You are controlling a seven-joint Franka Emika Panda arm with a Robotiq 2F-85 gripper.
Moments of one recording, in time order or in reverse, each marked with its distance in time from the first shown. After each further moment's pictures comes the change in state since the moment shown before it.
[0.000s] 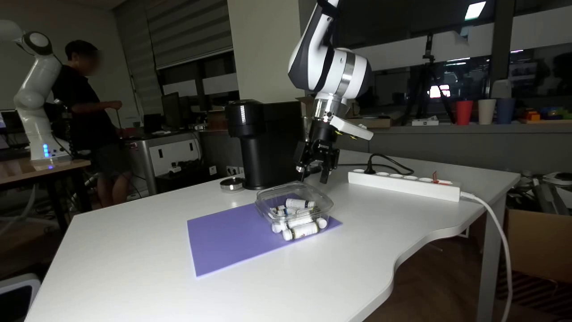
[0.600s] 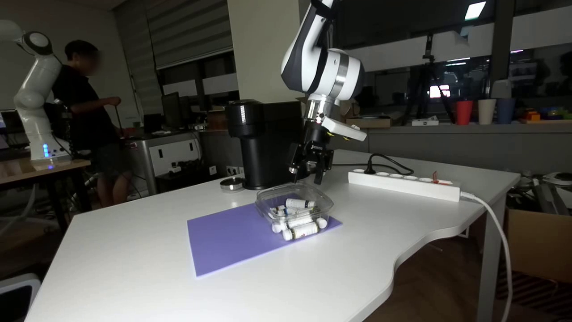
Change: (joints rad) arm 0.012 0.009 0.018 0.010 -0.024 0.019 0.055
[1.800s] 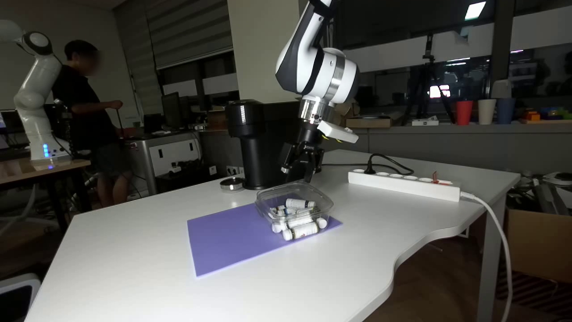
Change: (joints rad) arm -0.057 0.008 0.102 -0.018 -0.023 0.105 -0.091
